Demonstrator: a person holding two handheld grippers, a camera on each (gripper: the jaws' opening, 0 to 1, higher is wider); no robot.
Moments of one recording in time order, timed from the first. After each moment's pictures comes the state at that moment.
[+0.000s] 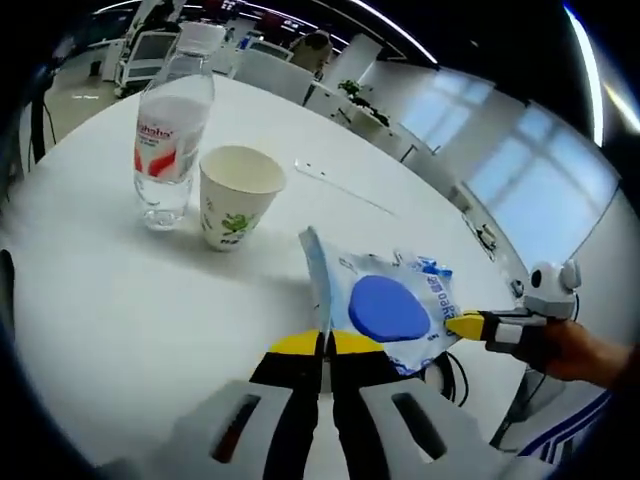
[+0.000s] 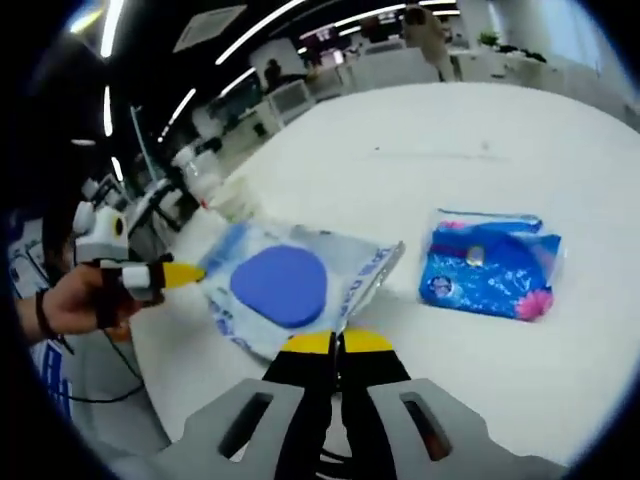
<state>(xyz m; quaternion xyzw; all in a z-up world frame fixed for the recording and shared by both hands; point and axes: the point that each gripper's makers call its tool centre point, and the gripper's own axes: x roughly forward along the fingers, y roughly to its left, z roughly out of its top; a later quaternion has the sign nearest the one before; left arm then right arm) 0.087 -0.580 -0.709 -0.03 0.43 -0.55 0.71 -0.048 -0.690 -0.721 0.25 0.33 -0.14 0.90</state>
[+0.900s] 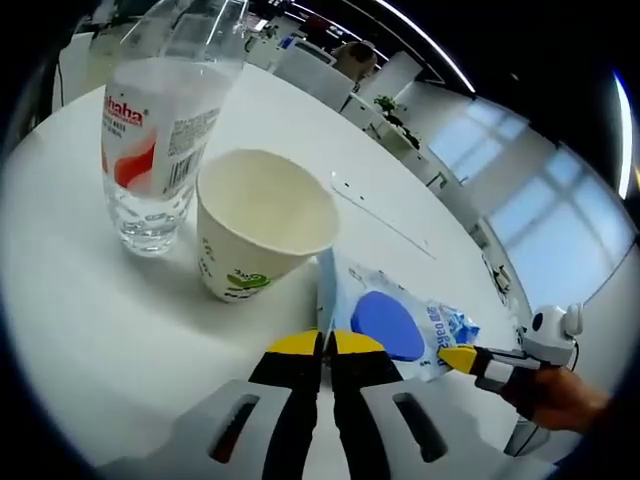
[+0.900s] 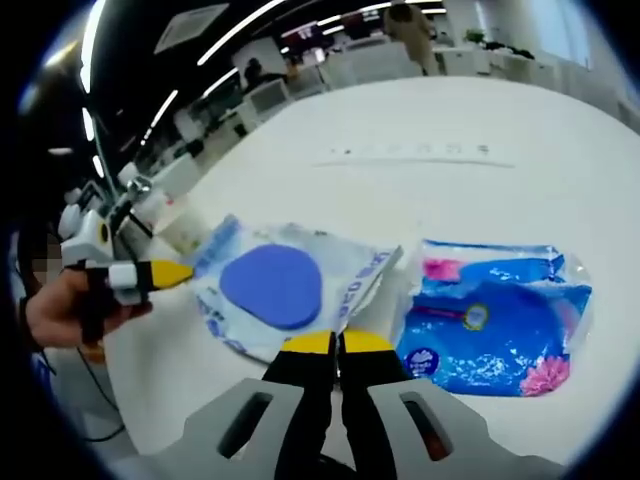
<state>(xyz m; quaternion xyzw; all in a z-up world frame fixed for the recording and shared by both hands) 0.132 -0.631 -0.743 -0.09 0.46 -0.49 0.73 -0.008 -0.736 -0.749 0.25 0.34 -0.18 0.89</state>
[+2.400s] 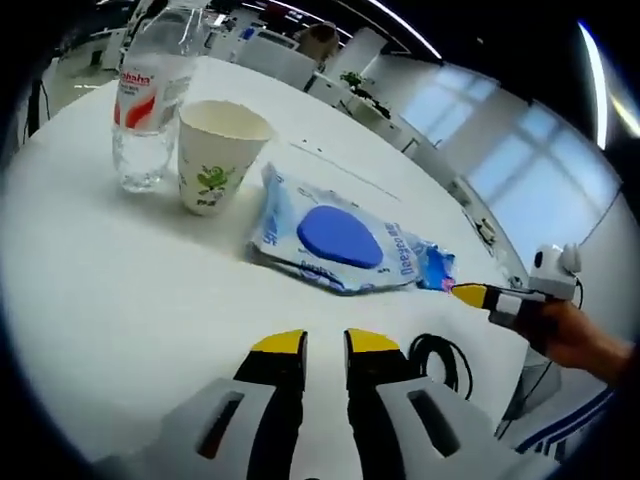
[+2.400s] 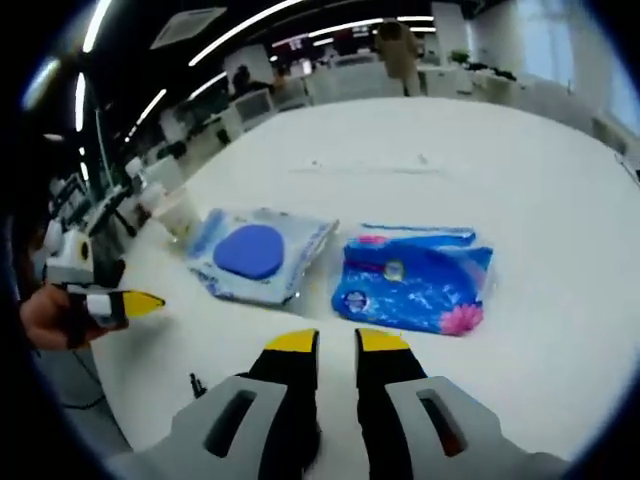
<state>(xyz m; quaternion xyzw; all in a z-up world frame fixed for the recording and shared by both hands) 0.035 -0.585 -0.741 -0.03 0.46 -0.56 0.69 -0.102 -0.738 -0.730 0.21 0.34 -0.23 0.89</state>
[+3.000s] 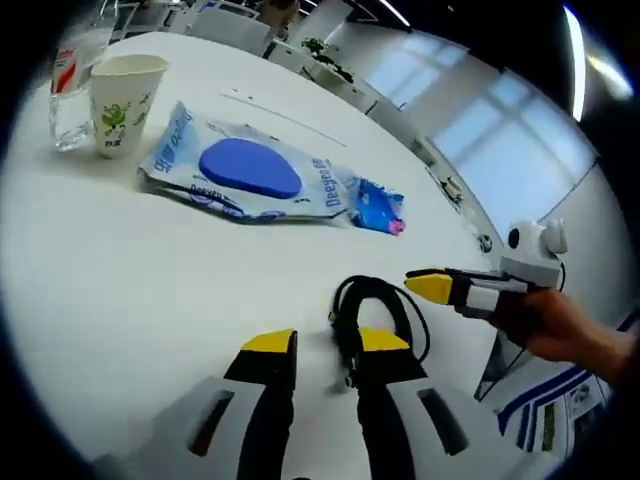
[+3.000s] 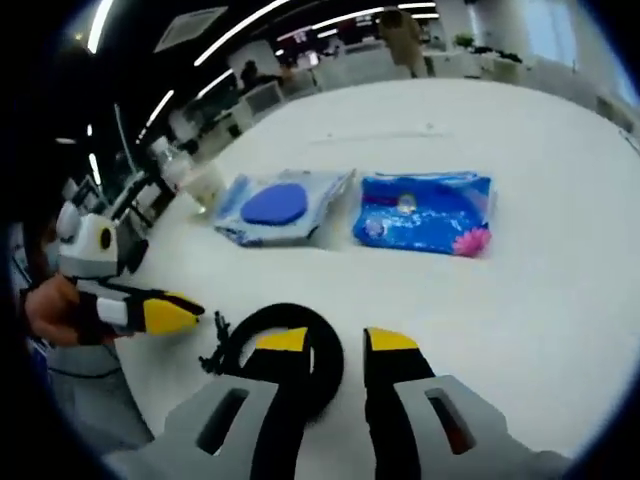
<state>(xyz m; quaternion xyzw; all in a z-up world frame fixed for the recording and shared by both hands) -0.051 -0.593 -0.743 0.00 0.49 -0.62 0.61 -0.130 -0.683 -0.748 0.25 0.34 -0.19 0.89</state>
